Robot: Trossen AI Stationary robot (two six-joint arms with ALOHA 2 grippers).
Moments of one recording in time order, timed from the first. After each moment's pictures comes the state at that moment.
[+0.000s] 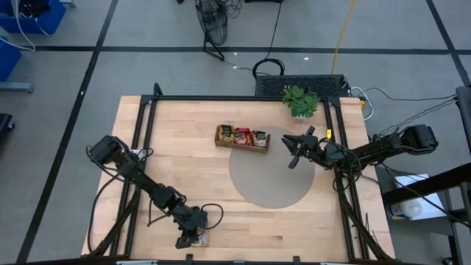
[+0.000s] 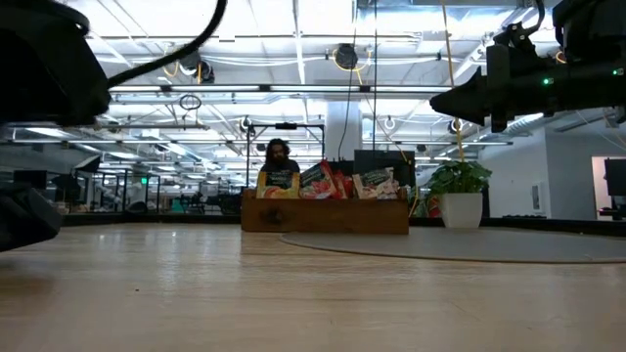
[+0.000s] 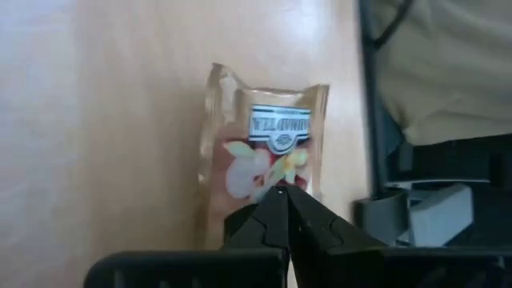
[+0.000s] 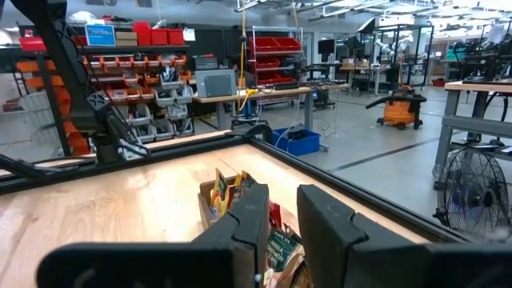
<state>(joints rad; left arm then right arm) -0.64 1.84 0.73 0.16 0.32 -0.80 0.06 1.05 0.06 1.06 0.57 0.04</state>
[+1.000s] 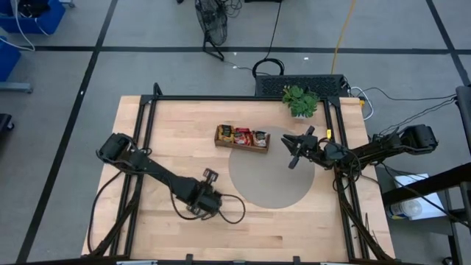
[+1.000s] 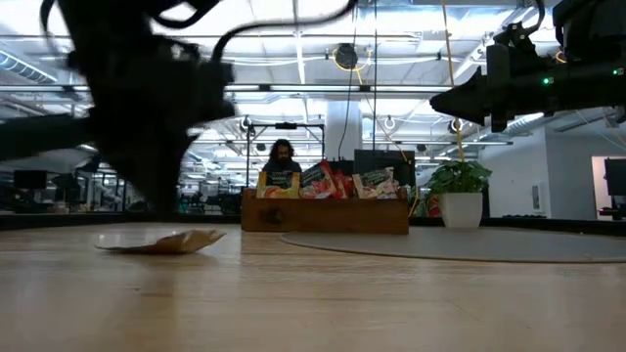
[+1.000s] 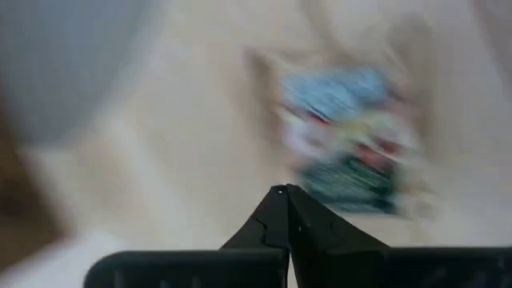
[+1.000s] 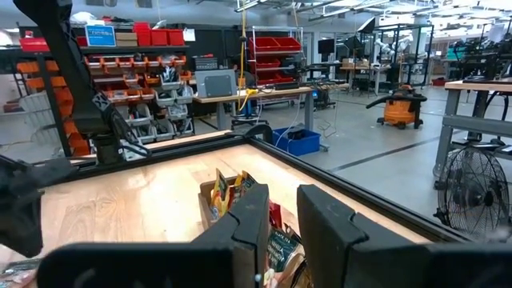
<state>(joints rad) -0.45 1.85 1.14 -0.75 -0.33 0.08 0.06 1.05 0.06 1.06 0.57 0.04</state>
